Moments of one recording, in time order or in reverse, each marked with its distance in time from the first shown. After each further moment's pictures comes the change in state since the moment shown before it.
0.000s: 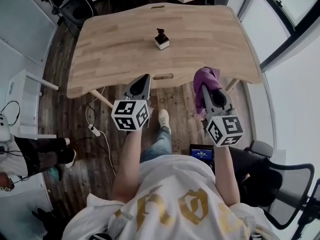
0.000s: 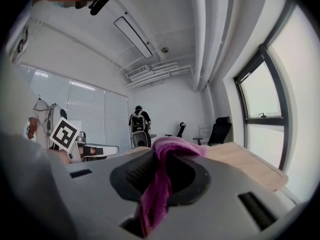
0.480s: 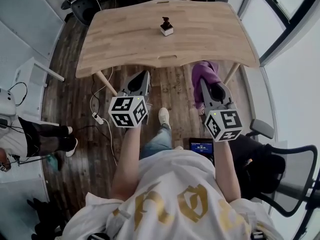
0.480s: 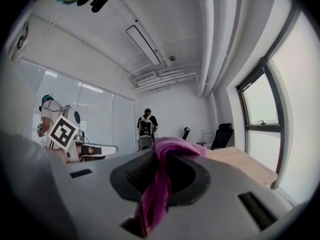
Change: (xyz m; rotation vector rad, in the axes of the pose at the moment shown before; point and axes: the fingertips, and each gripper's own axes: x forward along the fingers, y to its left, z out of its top) left arm -0.153 -0.053 -0.008 0.000 -0.055 0.033; right arm -0.126 0.085 0.009 -0.045 -0.053 0.035
